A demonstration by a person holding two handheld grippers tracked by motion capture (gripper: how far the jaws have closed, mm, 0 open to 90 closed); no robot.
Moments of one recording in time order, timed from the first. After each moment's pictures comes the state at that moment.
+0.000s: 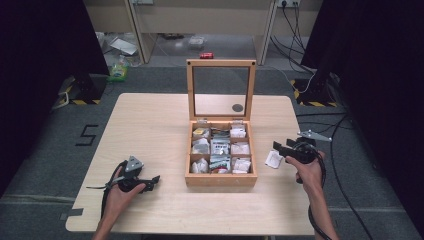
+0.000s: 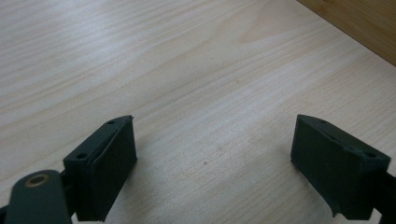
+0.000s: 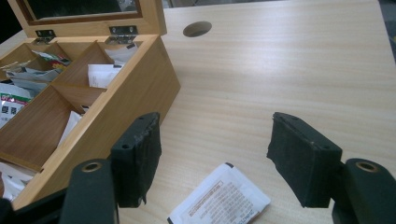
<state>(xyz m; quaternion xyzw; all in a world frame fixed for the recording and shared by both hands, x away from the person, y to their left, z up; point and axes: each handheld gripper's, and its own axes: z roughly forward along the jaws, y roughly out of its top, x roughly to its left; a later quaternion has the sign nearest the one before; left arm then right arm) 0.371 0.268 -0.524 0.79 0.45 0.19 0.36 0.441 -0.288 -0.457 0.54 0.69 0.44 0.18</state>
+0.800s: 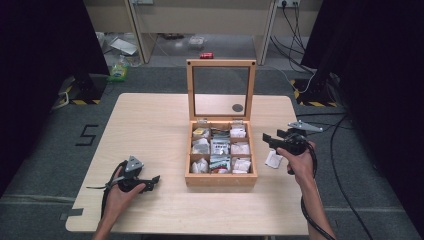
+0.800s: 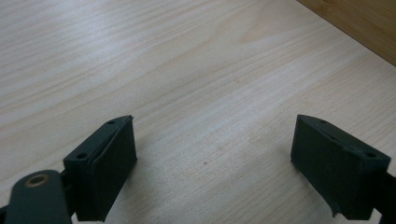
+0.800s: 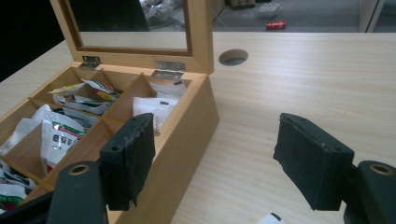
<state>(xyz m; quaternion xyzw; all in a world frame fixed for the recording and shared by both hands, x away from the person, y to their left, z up) 0.371 0.268 -0.524 0.79 0.45 0.19 0.36 0.456 -0.256 -0.433 0.50 0.71 0.47 0.18</state>
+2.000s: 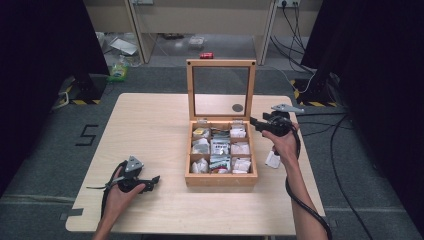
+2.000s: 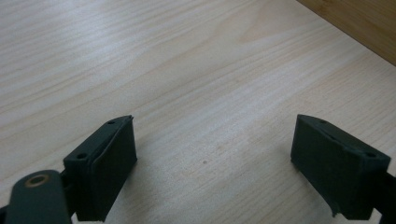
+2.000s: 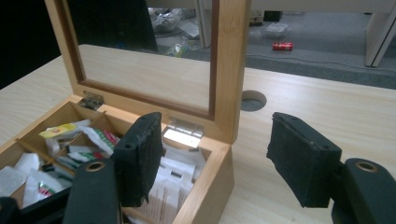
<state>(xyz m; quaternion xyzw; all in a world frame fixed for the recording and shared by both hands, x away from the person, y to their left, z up) 0.370 0.269 -0.524 0.79 0.45 0.19 0.36 0.509 -0.213 -0.416 0.47 0.72 0.48 0.20</state>
